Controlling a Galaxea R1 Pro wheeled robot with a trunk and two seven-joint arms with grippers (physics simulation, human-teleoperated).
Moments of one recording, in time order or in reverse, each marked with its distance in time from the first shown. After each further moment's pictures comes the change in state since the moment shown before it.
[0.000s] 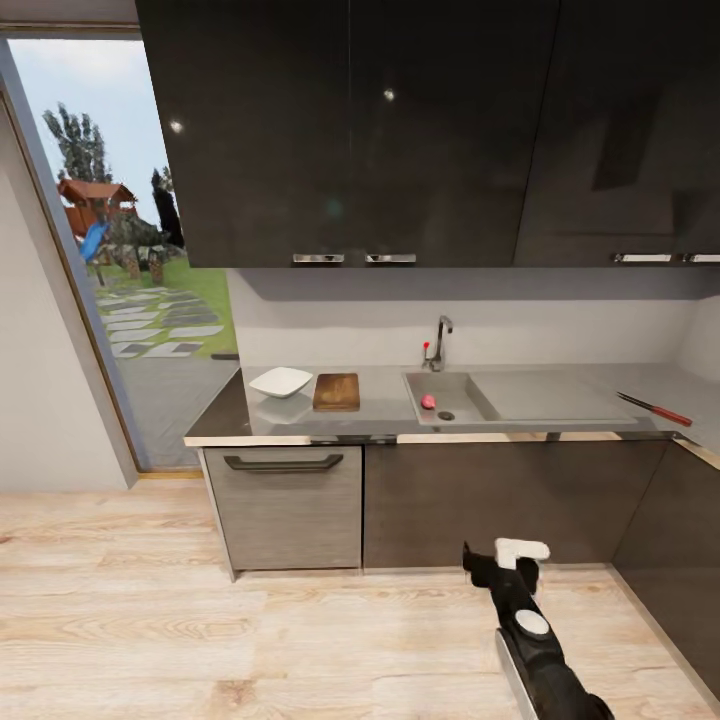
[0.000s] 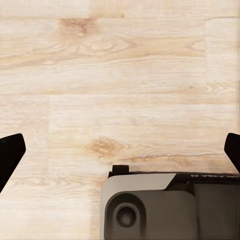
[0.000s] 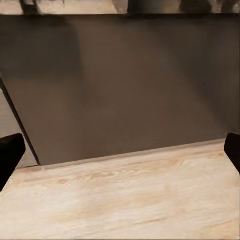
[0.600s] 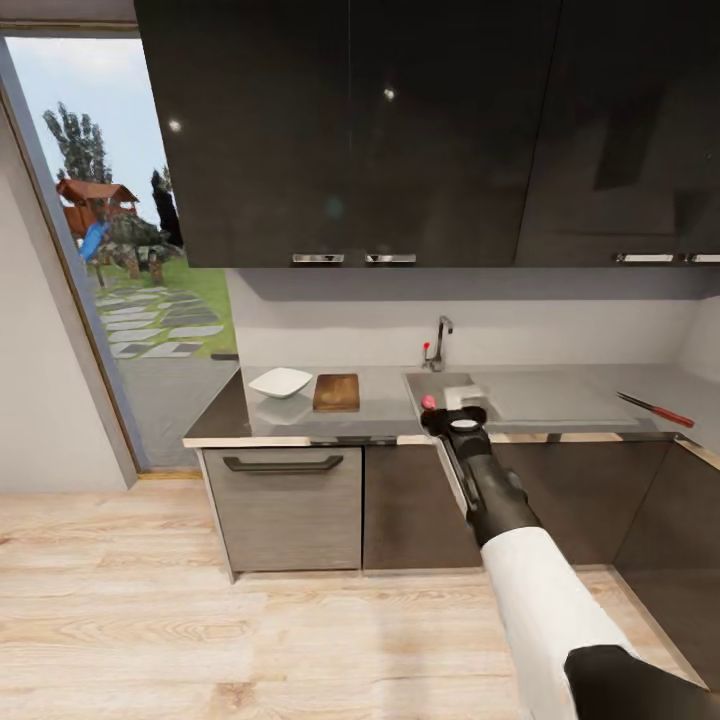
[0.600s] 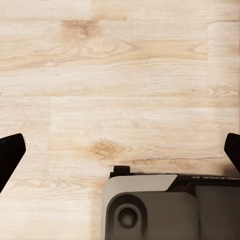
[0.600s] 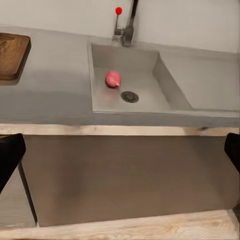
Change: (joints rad) left arm 0.000 0.004 0.006 -0.003 0.006 0.001 0.000; right arm -0.641 0.128 0.007 0.233 0.190 0.359 -0.004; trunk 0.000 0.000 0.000
